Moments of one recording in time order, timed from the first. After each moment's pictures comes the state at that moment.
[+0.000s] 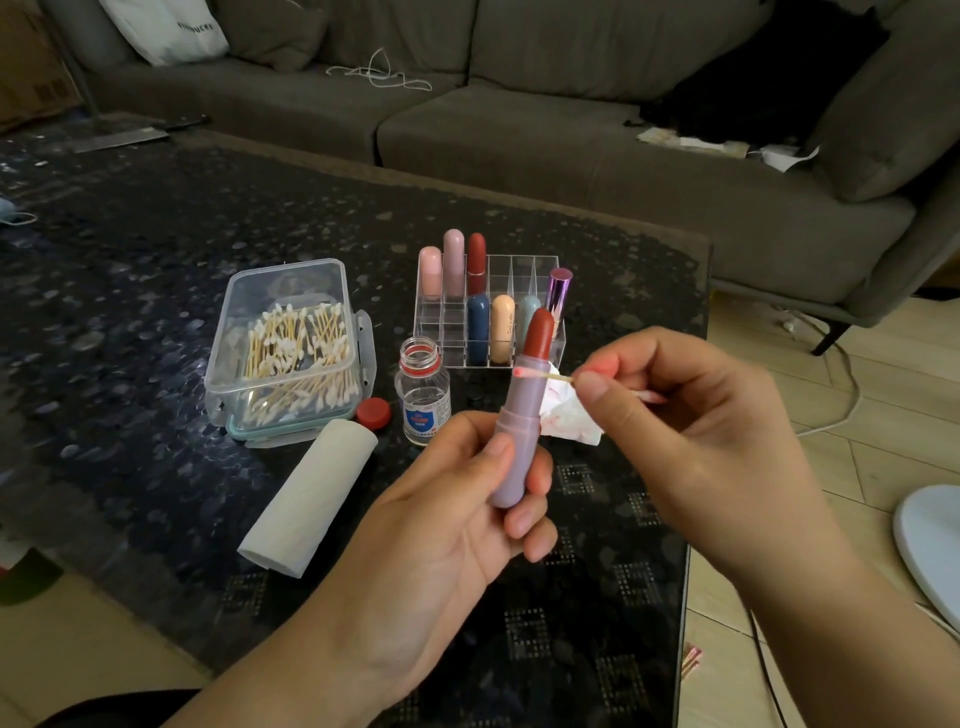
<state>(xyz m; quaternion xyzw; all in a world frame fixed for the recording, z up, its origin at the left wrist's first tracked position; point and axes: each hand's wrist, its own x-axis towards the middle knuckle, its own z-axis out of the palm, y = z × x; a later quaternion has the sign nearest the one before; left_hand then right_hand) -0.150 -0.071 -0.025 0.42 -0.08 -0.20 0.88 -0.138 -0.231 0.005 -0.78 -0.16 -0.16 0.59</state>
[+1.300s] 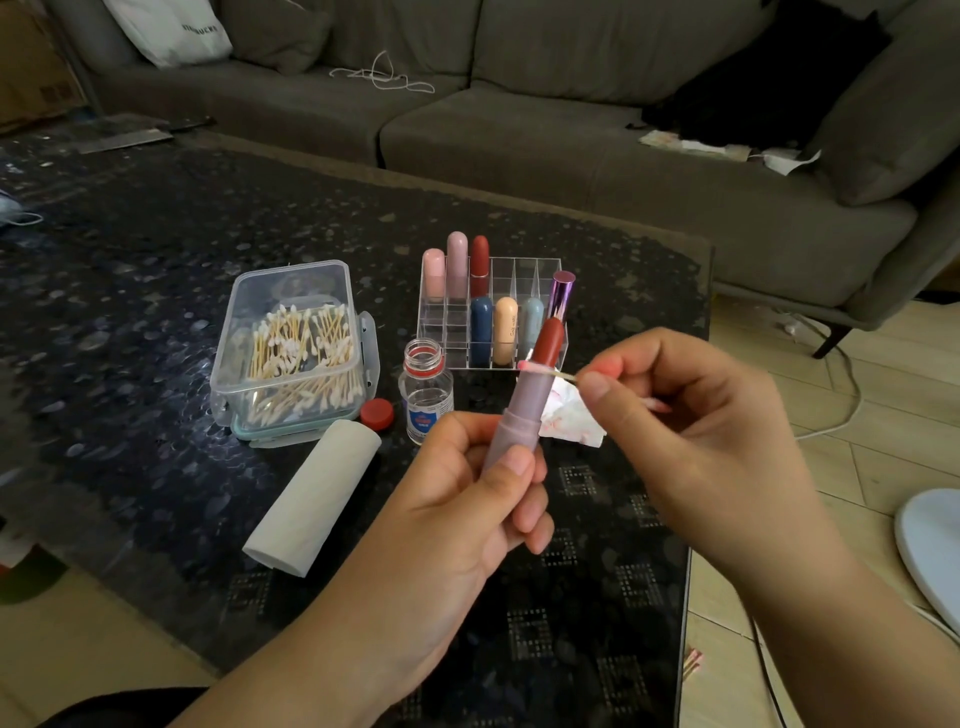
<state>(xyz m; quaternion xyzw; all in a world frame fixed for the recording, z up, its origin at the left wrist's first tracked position) -0.155 -0.076 -0.020 0.49 -0.06 -0.14 0.86 -0.140 -0.228 0.008 -0.78 -0.14 -0.16 0.59</state>
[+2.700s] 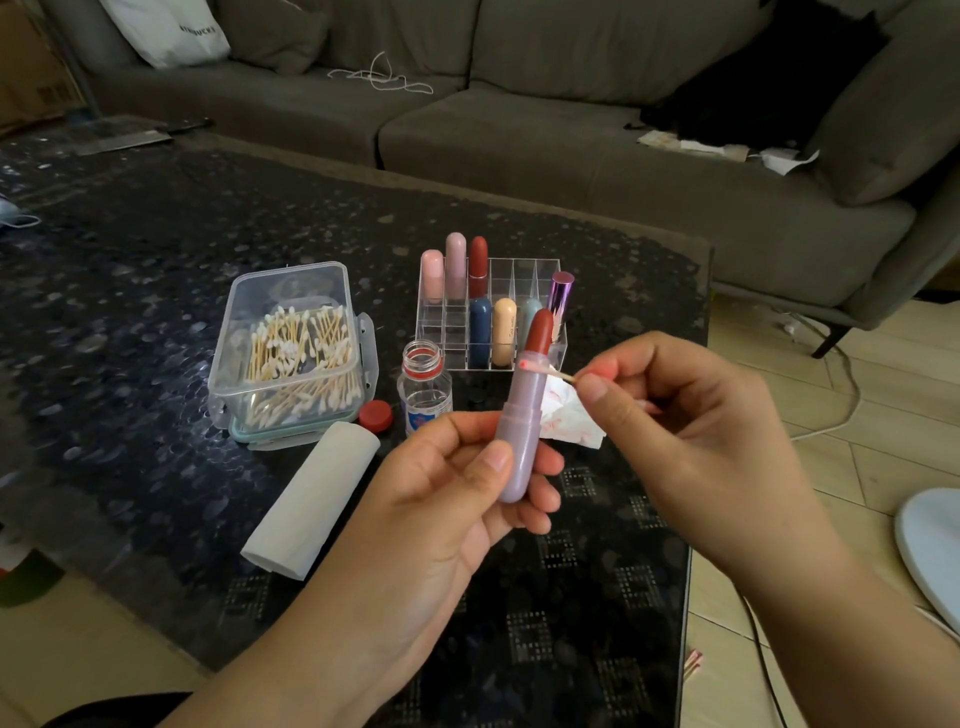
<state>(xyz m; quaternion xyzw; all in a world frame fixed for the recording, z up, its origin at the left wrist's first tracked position) -0.152 -0.072 -0.015 0.49 -0.05 -0.12 0.86 -0.137 -0.232 0.005 -0.80 -0.15 -0.16 0.56</state>
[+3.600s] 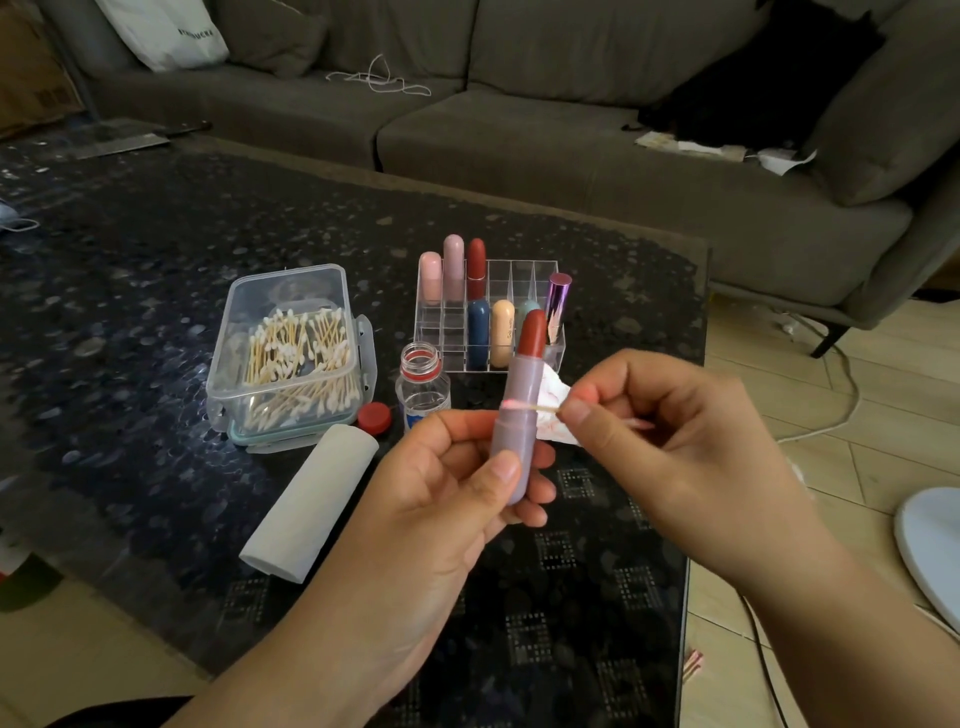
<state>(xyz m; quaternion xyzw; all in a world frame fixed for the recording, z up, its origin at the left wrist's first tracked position) -0.152 -0.072 -0.016 0.52 -0.04 -0.10 0.85 -0.142 -0.231 0.009 -0.80 -0.17 -0.09 0.57</state>
